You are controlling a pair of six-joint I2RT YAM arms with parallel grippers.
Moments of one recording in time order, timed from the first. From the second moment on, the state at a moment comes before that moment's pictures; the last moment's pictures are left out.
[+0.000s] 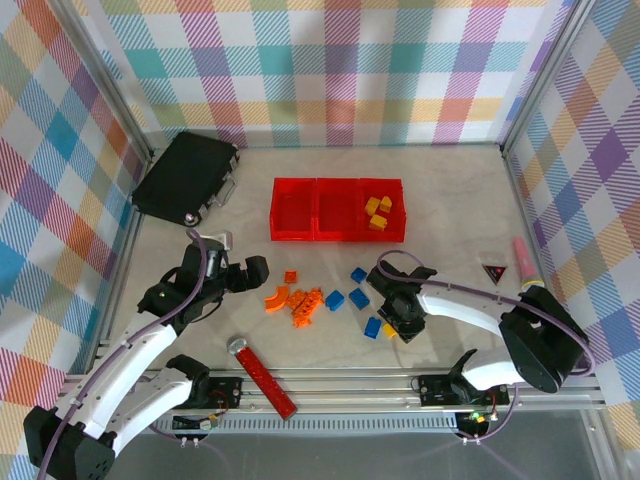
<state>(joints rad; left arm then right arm) -0.44 0.81 0.69 -0.63 -0.03 -0.56 0.79 1.38 0.68 -0.80 0.06 1.64</state>
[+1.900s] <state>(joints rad) -0.44 0.83 0.77 -0.77 -0.08 -0.59 0.42 2.15 1.88 -0.81 0.24 0.36</state>
